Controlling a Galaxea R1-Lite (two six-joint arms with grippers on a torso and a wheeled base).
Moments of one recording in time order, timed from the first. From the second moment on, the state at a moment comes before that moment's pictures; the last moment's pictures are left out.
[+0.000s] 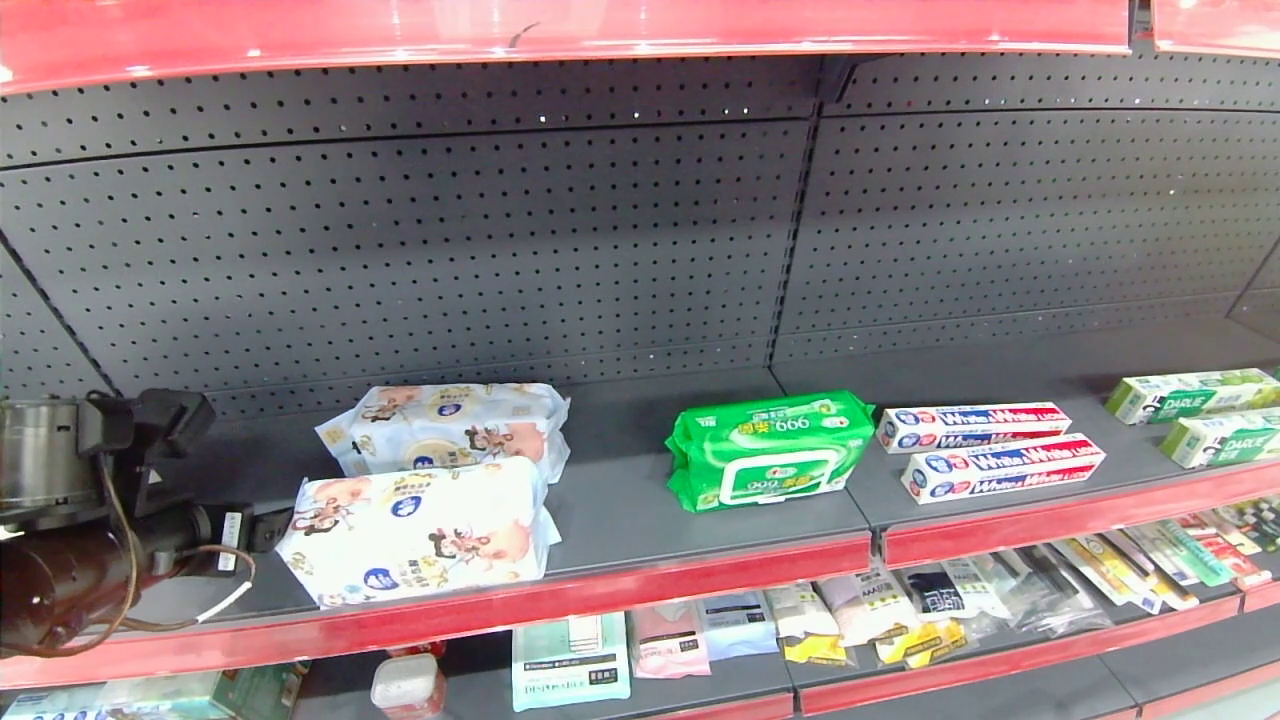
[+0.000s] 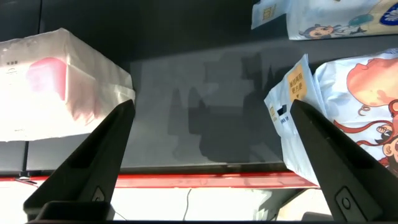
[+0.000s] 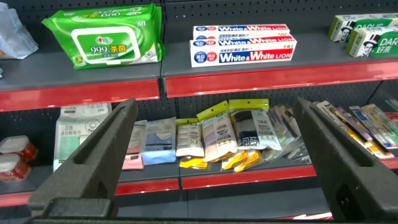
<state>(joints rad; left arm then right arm) 0.06 1.52 -0.44 -0.46 0.17 0.14 0.00 0.00 0.00 0.00 0.04 0.00</state>
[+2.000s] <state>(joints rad) 0.02 1.46 -0.43 -0.45 0.17 0.14 0.00 0.00 0.00 0.00 0.04 0.00</state>
